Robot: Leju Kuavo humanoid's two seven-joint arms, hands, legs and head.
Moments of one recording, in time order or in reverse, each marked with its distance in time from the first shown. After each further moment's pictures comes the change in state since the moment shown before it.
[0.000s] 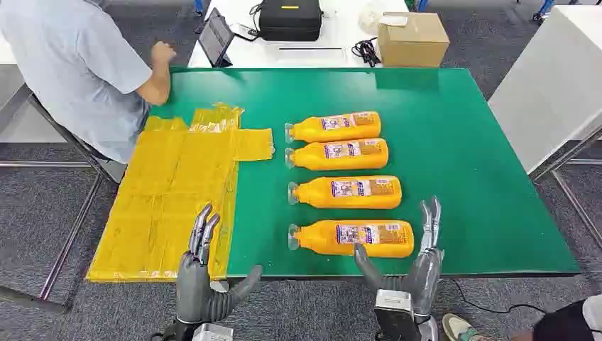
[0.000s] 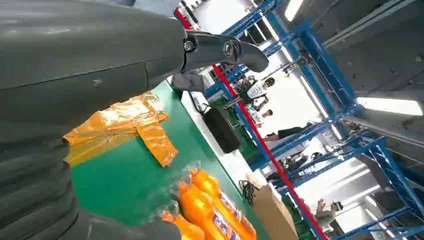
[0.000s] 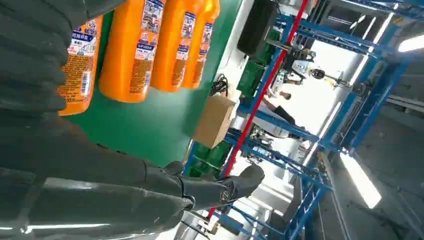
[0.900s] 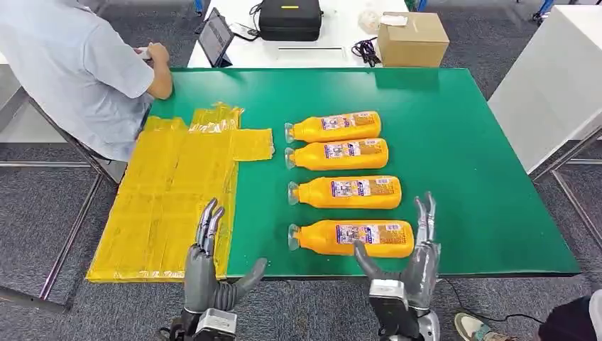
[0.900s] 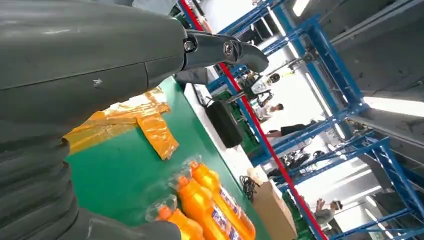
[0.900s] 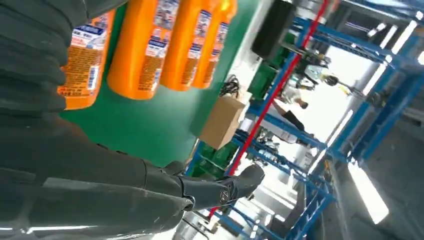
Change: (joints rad) left arm -0.061 -0.026 0.007 0.093 0.056 0.000 -0.021; right arm -0.031 -0.024 -0.014 0.037 0.114 0.026 0.087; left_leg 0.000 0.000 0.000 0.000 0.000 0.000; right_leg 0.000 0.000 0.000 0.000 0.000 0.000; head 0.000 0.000
